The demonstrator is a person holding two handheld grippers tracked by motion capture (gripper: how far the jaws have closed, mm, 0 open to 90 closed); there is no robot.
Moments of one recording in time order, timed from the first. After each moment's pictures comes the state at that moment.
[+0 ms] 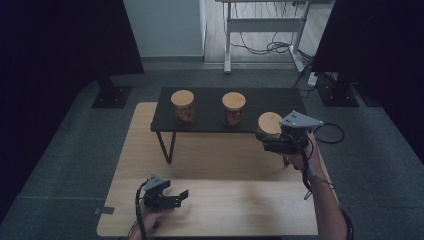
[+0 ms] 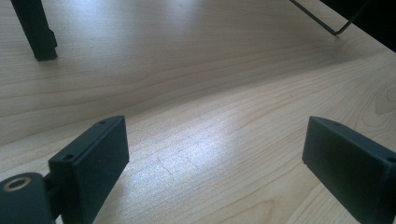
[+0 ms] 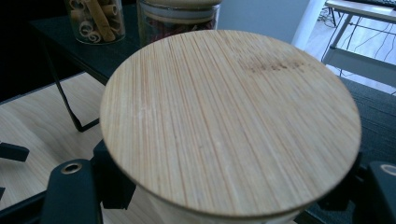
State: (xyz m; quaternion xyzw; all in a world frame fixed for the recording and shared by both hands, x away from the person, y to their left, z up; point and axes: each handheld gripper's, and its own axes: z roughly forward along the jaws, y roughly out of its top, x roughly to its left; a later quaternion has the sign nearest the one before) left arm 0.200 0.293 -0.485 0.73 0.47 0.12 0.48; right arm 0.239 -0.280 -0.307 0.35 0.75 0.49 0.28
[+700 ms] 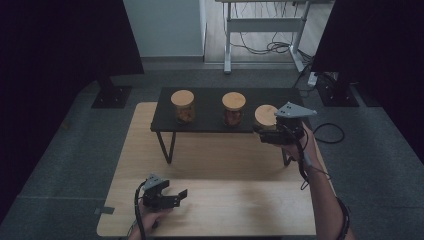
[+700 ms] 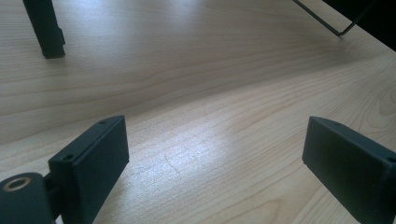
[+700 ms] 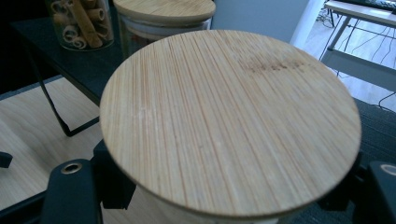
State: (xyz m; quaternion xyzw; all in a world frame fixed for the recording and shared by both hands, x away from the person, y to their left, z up) left arm 0.200 0.296 -0.487 0.73 0.47 0.12 0.48; right arm 0.261 -0.271 -0.297 0.35 0.75 0.48 0.29
